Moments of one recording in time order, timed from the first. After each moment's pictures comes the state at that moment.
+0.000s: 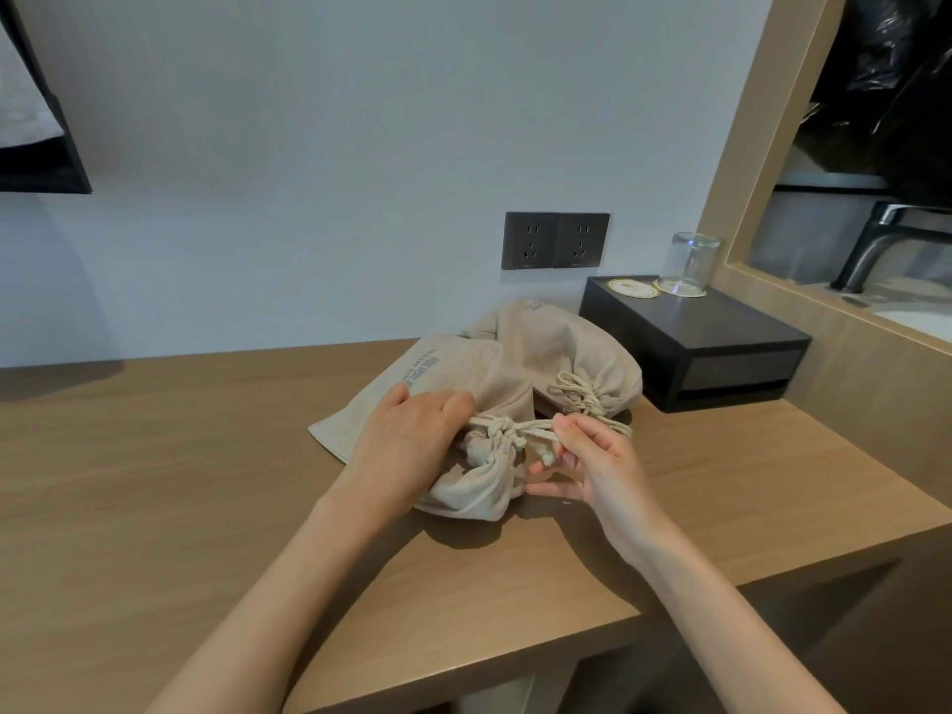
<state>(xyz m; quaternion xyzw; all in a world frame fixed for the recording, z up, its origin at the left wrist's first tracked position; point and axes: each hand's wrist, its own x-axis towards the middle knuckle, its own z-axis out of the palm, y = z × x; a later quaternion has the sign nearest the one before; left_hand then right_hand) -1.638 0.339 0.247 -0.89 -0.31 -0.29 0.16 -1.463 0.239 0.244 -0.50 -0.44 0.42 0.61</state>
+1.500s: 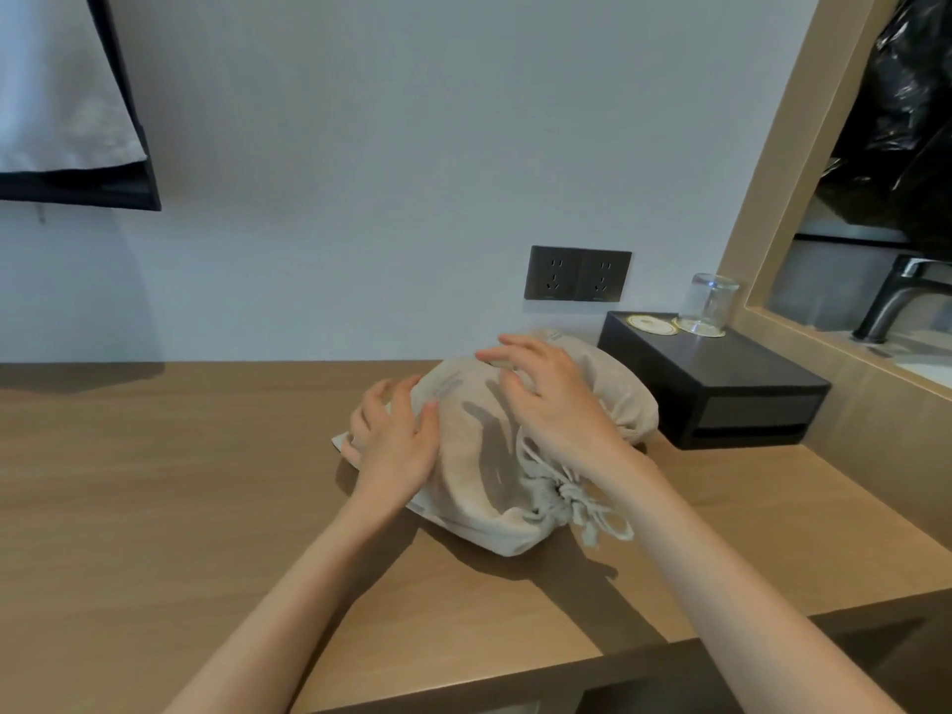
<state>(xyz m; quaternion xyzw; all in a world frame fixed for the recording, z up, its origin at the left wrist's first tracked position) -1.642 0.342 0.243 -0.67 -0.58 -0.39 -0.24 -1.495 0.290 0.313 -0.61 -0.71 0.05 0.34</state>
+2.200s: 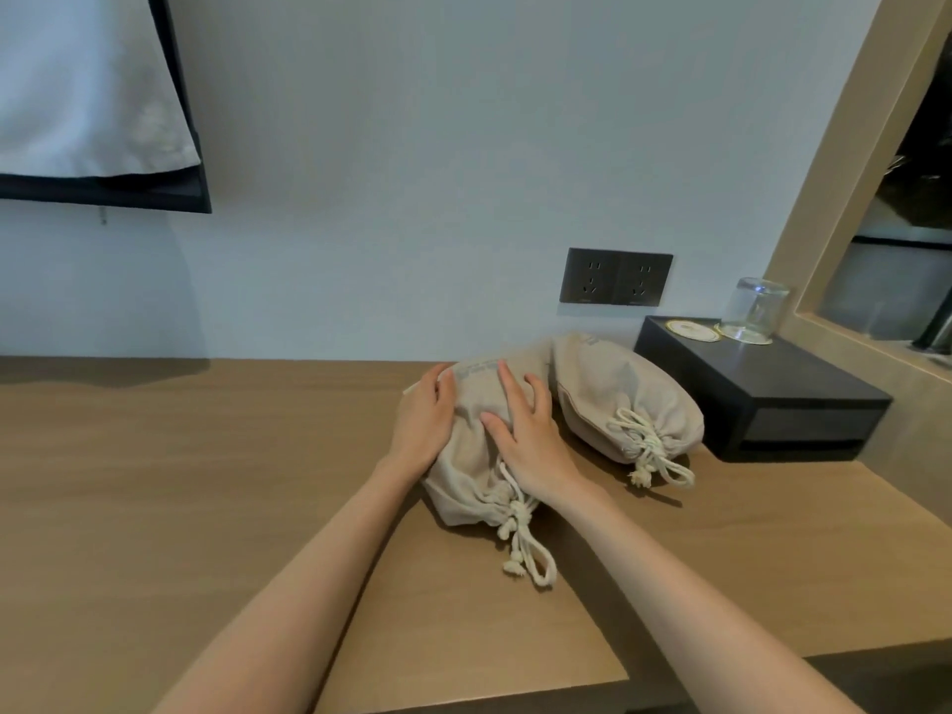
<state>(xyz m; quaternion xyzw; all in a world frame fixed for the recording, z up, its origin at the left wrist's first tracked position) -1.645 0.409 0.232 -0.69 -0.49 -0.45 -0.27 -1.511 0.352 0.228 -0.65 -0.68 0.11 0.32</state>
